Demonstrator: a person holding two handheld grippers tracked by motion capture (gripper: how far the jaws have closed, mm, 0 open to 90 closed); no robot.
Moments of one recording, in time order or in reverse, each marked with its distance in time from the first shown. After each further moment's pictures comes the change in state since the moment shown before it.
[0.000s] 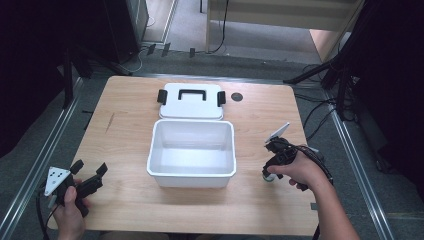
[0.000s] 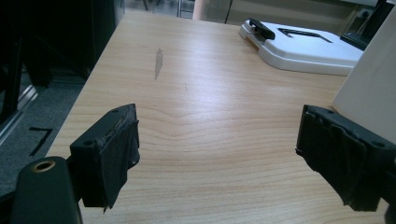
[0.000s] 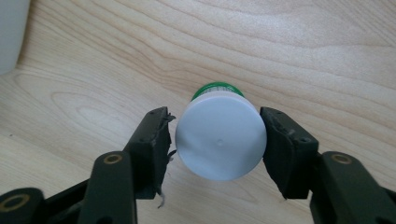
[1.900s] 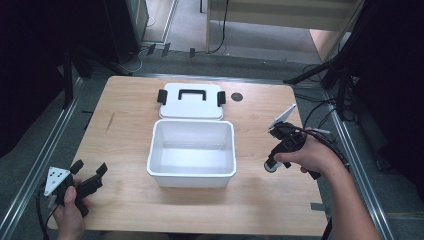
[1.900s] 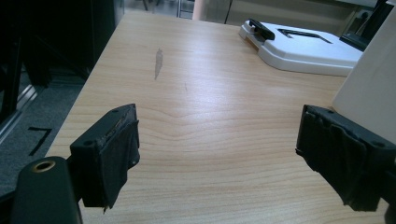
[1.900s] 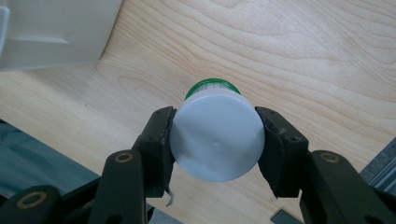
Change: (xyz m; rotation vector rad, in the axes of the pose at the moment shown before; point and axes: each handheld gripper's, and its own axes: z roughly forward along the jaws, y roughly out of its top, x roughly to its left) left arm 0.000 0.000 0.000 -0.001 -0.001 -0.001; right arm 0.011 0.008 -0.075 0.009 0.045 -0.063
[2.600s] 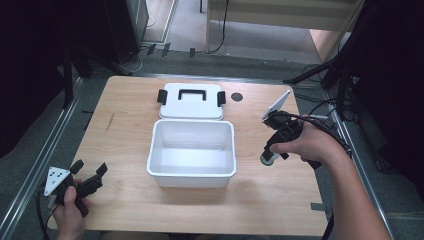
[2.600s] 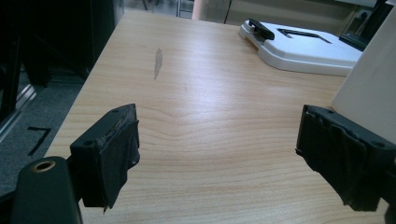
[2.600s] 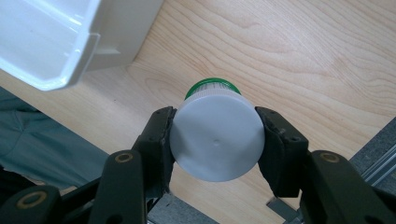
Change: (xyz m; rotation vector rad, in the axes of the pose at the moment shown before) left arm 0.000 0.000 0.000 0.002 -0.002 -0.004; right arm 0.025 0.017 -0.038 0.013 -0.006 -0.056
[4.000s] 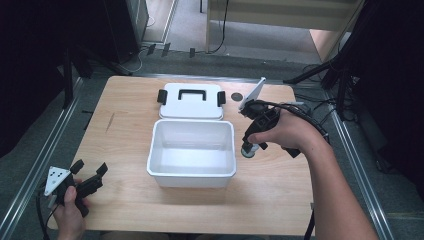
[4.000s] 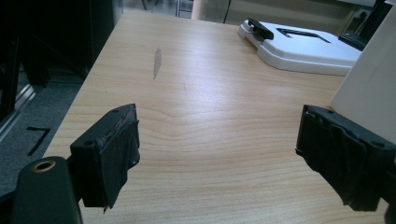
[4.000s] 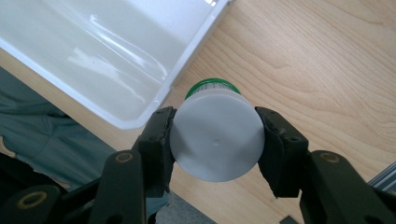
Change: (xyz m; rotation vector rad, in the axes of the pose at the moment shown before) left arm 0.000 0.000 0.000 0.000 -0.001 0.001; right arm 0.044 0.040 -0.015 0.004 0.013 -0.072
